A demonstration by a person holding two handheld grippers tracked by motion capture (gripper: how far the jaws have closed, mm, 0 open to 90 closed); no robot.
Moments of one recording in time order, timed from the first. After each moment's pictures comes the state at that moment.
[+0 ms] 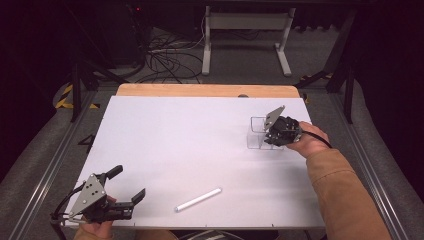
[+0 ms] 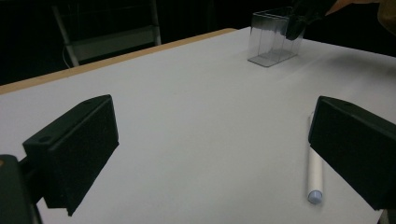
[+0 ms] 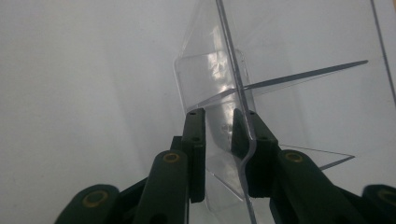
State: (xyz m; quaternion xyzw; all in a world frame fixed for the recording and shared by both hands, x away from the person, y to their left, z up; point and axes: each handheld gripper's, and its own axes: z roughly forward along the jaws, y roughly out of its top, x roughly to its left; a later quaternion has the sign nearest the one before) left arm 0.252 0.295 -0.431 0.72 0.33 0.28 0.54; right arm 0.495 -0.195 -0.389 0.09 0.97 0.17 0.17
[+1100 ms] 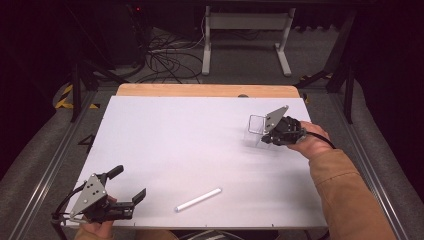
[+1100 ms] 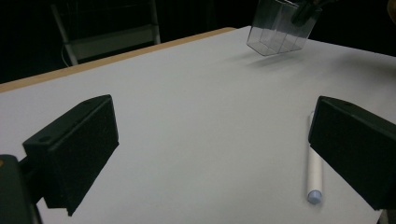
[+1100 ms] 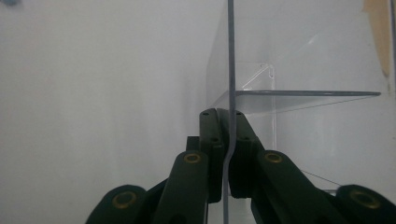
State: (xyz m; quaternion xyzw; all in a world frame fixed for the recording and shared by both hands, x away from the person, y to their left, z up) left arm 0.253 0.294 -0.432 0.72 0.33 0.28 0.55; right arm 0.471 -0.187 -0.363 0.04 0.96 0.21 0.17
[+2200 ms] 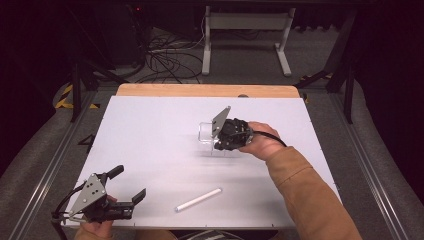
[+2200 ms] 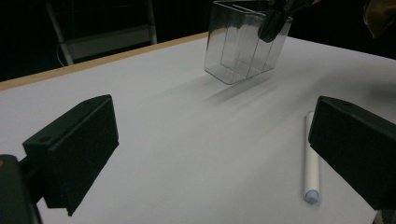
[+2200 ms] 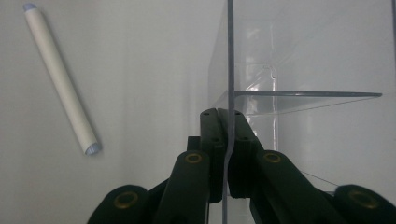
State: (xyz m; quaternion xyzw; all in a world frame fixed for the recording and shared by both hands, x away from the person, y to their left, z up) left arm 0.254 0.296 -0.432 0.72 0.33 0.27 0.55; right arm 0.451 -0.049 -0.355 -0.03 0.97 0.22 0.10
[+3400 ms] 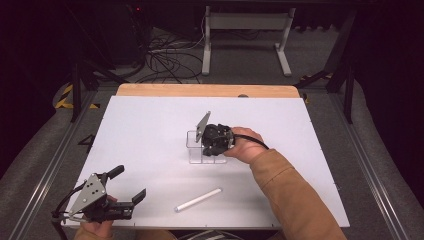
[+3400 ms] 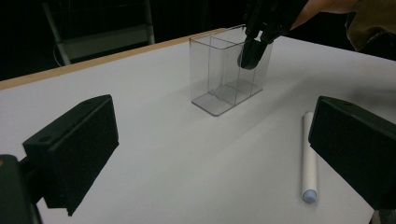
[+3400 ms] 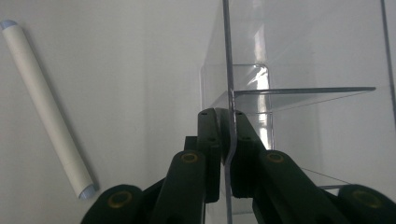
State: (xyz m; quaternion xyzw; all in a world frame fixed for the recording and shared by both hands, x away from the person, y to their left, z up) left arm 0.254 0.296 -0.432 0.72 0.33 0.27 0.55; right arm 0.458 -0.009 -0.382 -0.02 0.98 0.19 0.07
